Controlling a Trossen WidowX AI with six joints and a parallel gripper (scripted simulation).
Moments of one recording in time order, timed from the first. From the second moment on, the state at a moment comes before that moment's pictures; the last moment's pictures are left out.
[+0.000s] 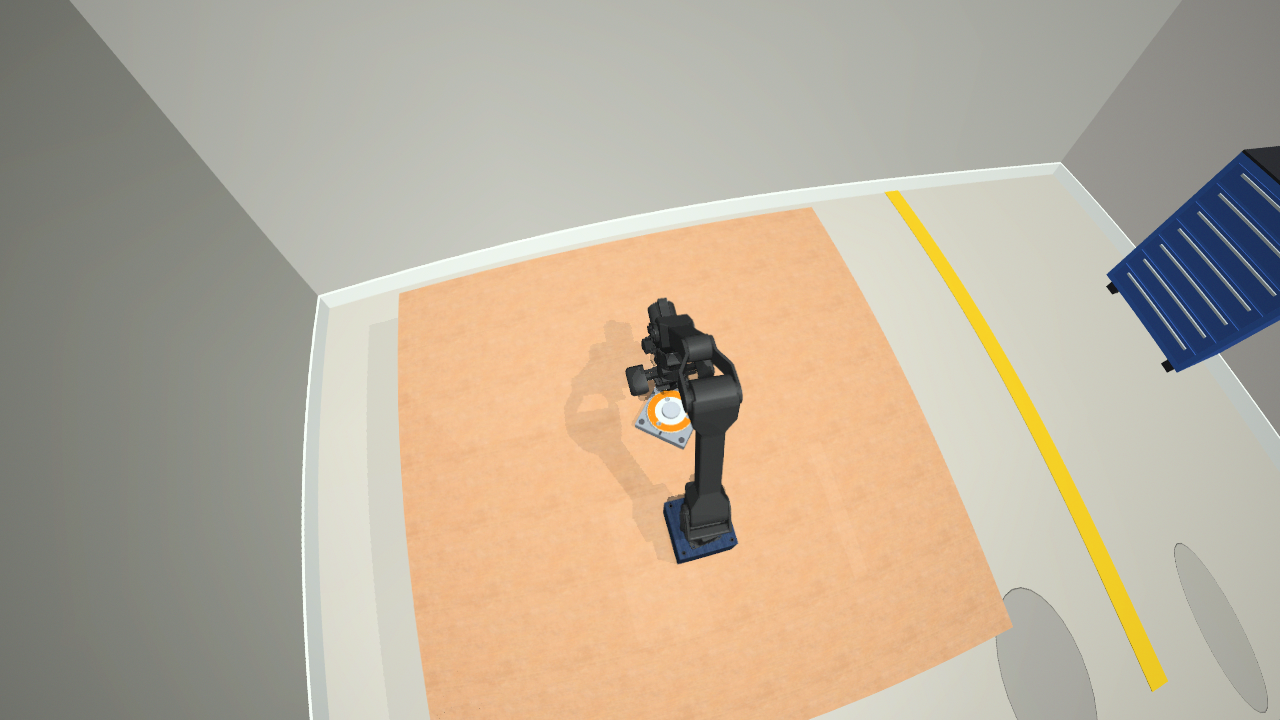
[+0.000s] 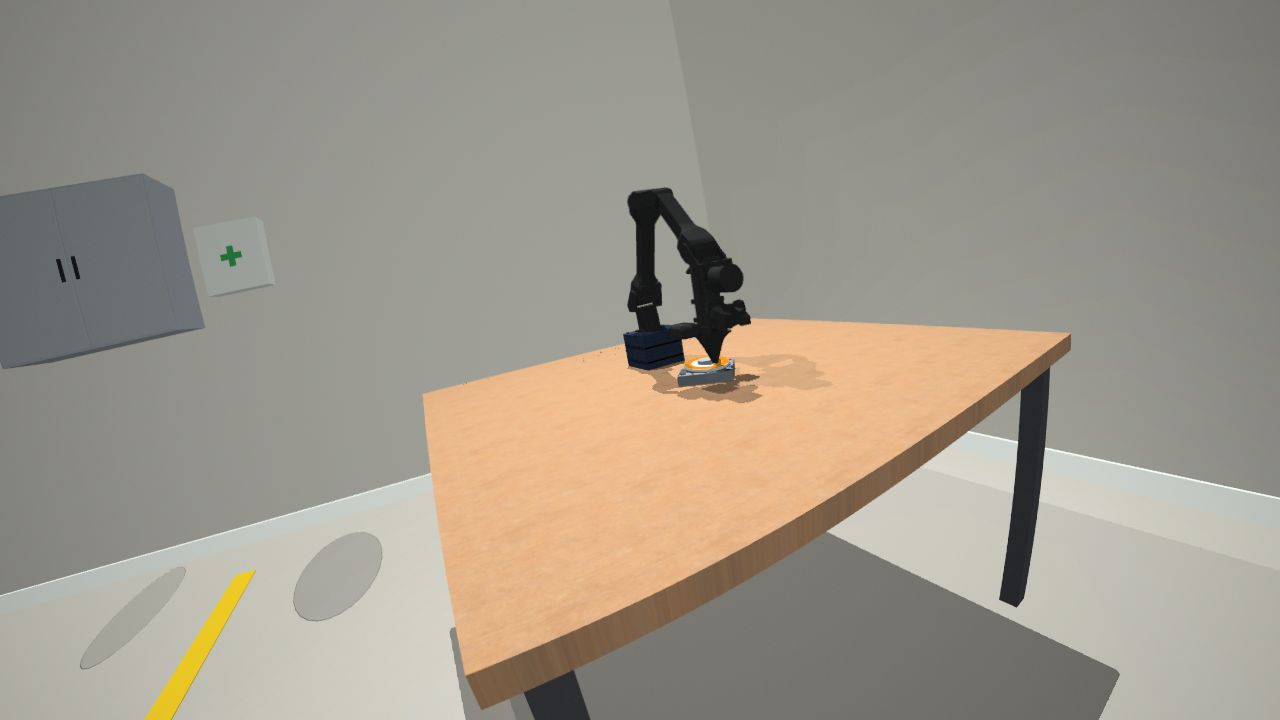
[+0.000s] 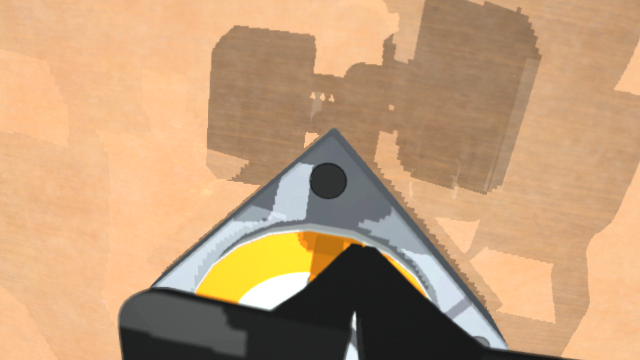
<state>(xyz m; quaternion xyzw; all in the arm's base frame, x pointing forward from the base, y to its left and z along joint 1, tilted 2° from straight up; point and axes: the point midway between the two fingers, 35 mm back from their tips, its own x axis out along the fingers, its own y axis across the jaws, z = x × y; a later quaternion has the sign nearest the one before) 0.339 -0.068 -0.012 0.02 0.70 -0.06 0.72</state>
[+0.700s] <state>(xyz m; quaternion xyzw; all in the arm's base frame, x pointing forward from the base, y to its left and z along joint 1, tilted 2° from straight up) 0.340 -0.059 -0.013 0.02 0.70 -0.06 0.72</state>
